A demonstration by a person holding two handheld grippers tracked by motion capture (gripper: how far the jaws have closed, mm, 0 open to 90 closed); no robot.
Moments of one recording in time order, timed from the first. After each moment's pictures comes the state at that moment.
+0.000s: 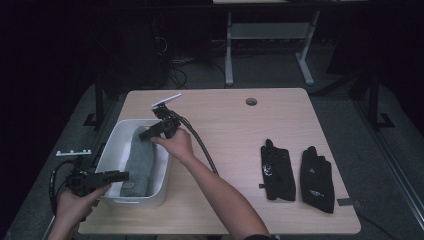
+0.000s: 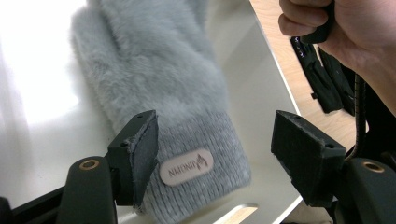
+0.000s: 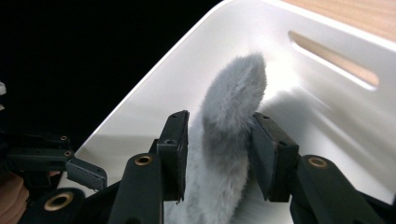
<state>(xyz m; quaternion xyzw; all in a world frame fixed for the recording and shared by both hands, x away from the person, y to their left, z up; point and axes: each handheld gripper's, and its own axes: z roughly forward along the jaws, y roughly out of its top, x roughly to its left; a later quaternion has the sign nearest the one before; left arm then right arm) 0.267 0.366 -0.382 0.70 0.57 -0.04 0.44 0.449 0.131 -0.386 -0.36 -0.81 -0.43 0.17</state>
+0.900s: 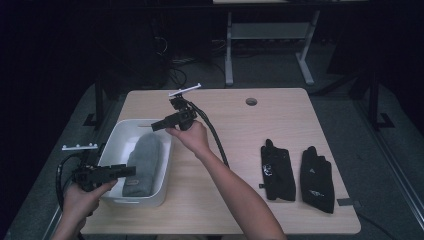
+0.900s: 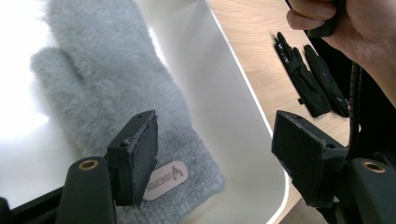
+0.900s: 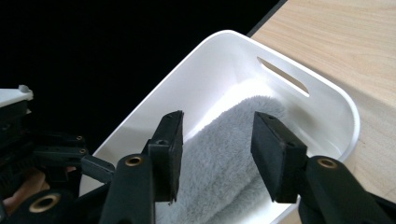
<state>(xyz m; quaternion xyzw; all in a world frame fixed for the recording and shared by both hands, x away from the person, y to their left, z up) 0.273 0.343 -0.365 0.71 0.54 -0.03 0.45 0.452 0.079 -0.360 -0.37 -0.79 -0.47 0.16</state>
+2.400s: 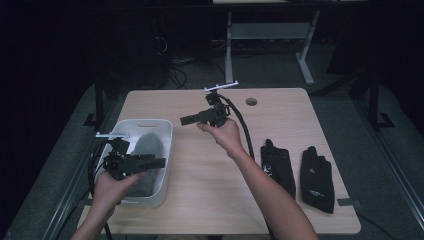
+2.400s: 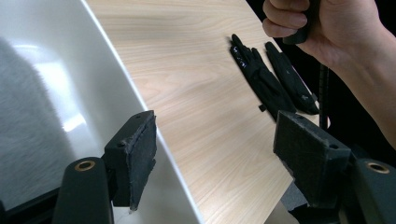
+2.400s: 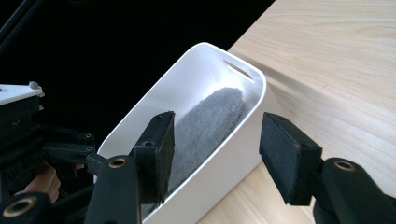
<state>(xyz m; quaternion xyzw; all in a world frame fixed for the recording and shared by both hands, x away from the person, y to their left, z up) 0.292 0.266 -0.344 0.74 0.49 -0.05 0.47 0.448 -0.015 -0.350 -0.38 -0.76 -0.50 0.16</state>
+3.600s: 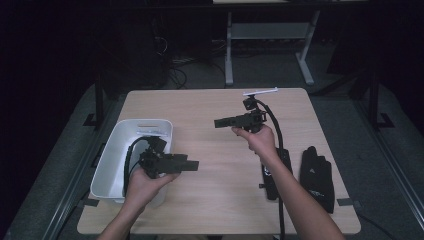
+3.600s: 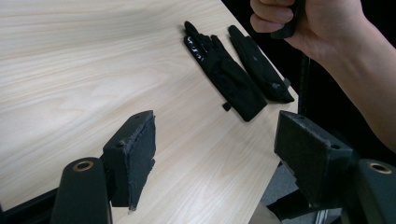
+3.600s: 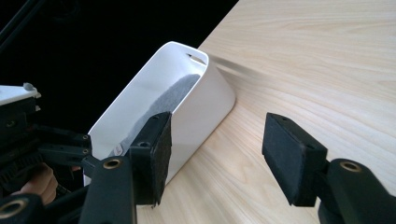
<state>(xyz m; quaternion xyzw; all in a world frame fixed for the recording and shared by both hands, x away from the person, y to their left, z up) 0.301 0.186 -0.349 0.77 0.42 -0.09 0.46 0.425 -0.110 -0.354 -0.42 -0.74 -0.51 0.13</state>
